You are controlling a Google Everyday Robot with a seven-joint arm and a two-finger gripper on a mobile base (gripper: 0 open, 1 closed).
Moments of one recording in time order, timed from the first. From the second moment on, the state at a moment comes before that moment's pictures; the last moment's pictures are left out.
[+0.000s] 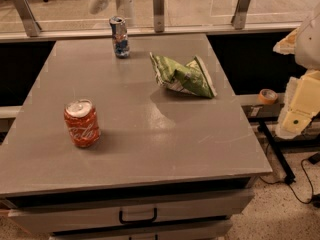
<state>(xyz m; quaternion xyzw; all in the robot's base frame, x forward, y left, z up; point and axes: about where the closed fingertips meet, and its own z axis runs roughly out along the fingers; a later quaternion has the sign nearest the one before) 0.438 -0.217 0.976 -0.60 0.78 -0.03 0.16</state>
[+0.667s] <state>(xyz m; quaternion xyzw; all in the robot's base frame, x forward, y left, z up) 0.456 -0.195 0.978 -0.60 0.77 -0.01 0.21</state>
